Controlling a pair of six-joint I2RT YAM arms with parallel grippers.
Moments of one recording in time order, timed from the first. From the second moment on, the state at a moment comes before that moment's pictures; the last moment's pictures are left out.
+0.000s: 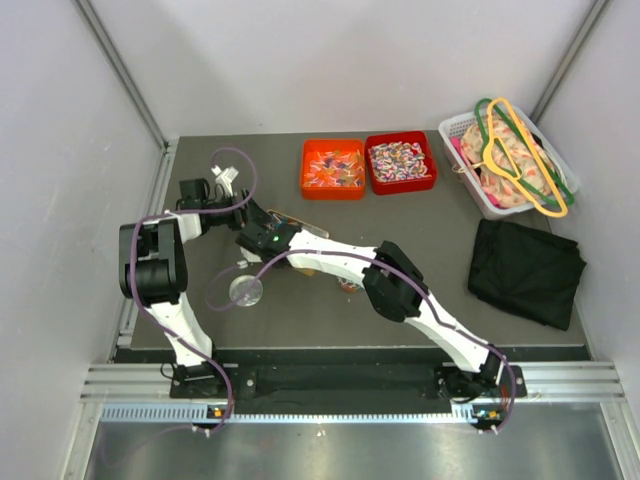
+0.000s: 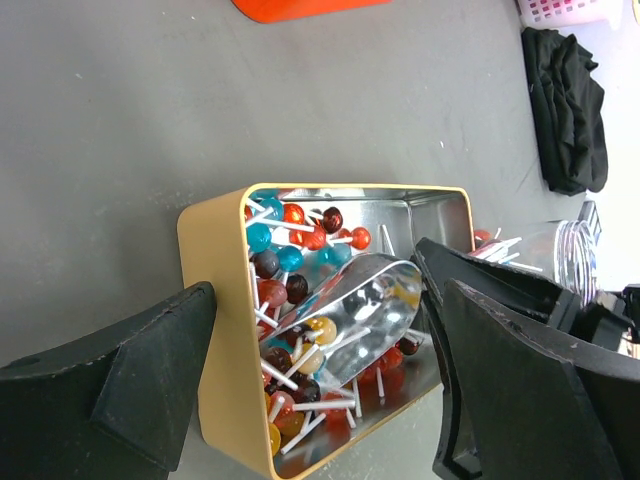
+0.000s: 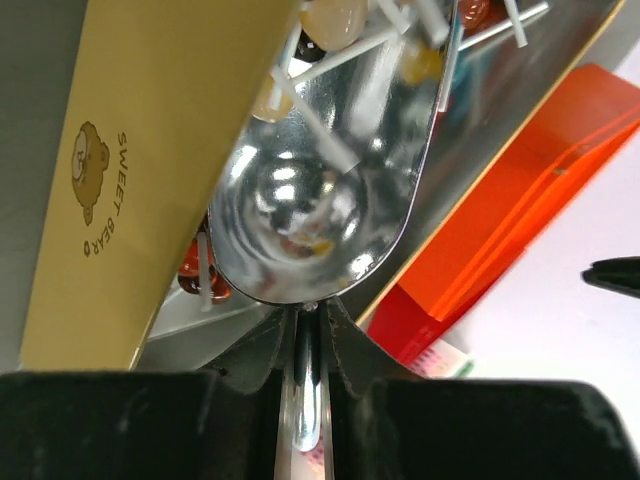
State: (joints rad) left arm 0.12 1.88 1.04 0.06 1.04 -0.16; right arm 1.10 2.51 2.21 -0.90 0.65 -0.78
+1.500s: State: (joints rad) left arm 0.20 1.88 1.23 0.14 1.20 -0.37; right arm 0.96 2.15 1.91 -0.82 0.32 -0.59
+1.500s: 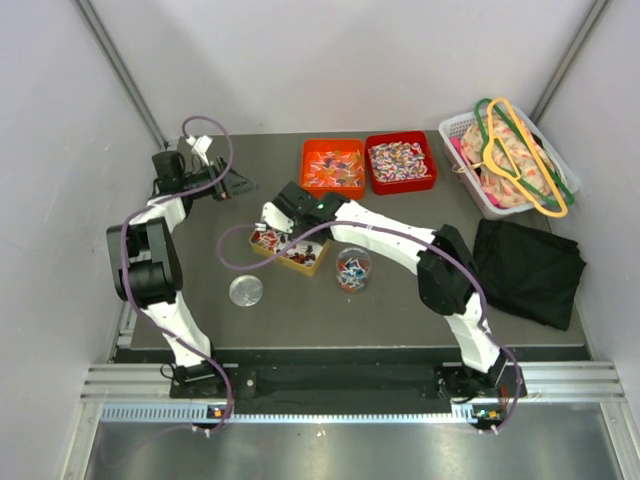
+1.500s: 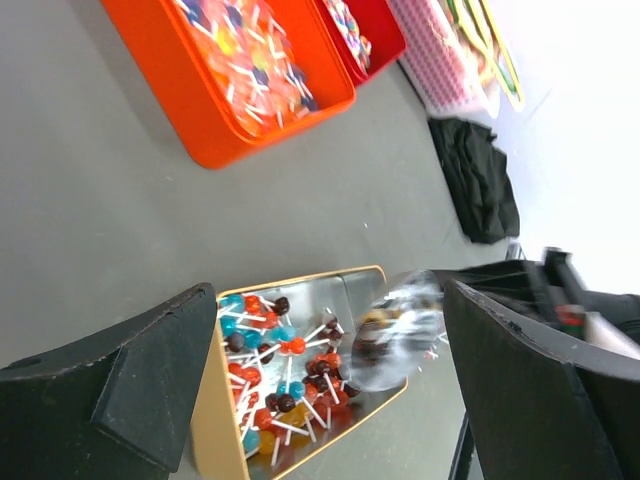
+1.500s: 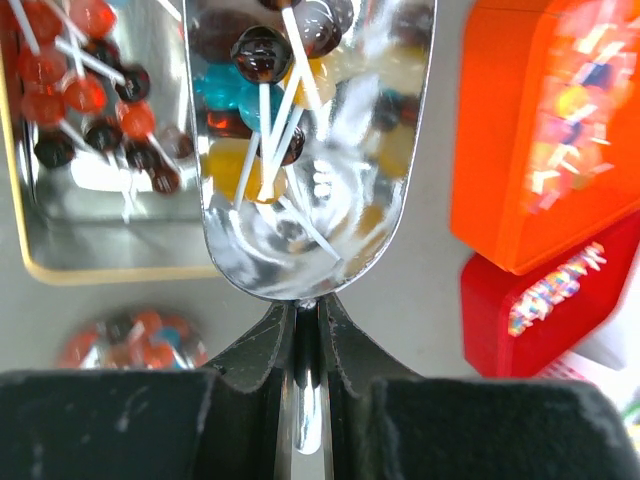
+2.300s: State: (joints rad) left arm 0.25 1.88 1.30 -0.16 1.18 -0.12; right arm 0.85 1.45 1.24 -0.90 0.39 -0.78
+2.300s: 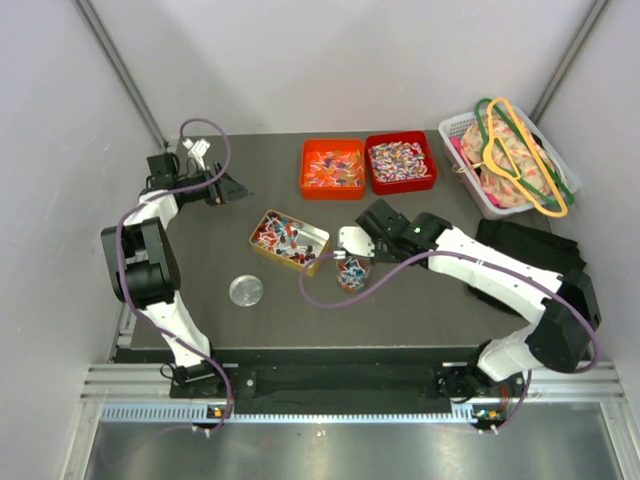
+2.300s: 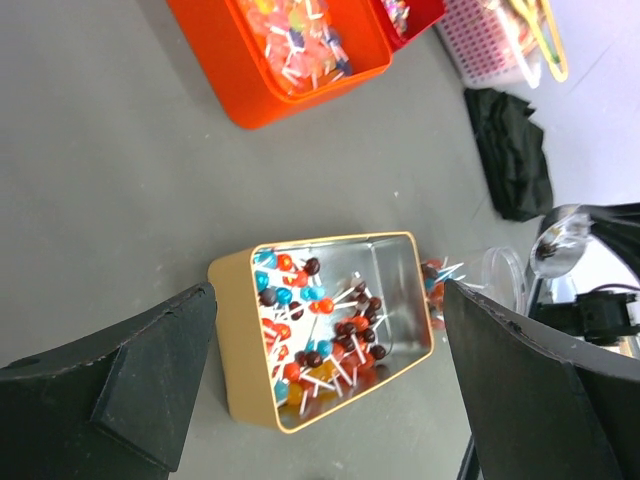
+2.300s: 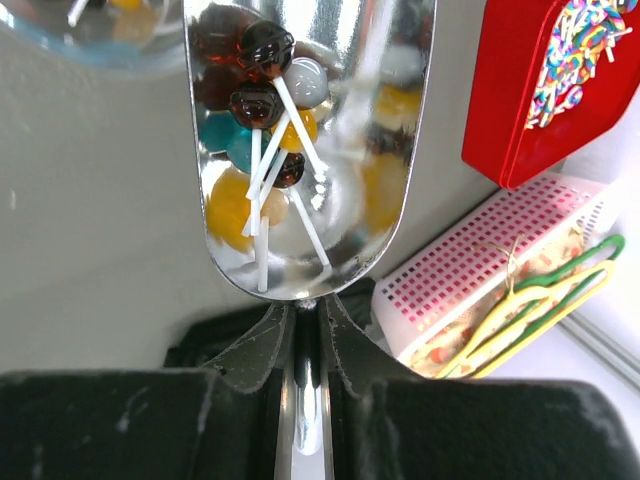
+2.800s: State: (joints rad) left arm 0.25 1.88 1.33 -0.37 1.11 0.04; right arm 0.89 1.40 1.18 -0.94 0.50 -0.88
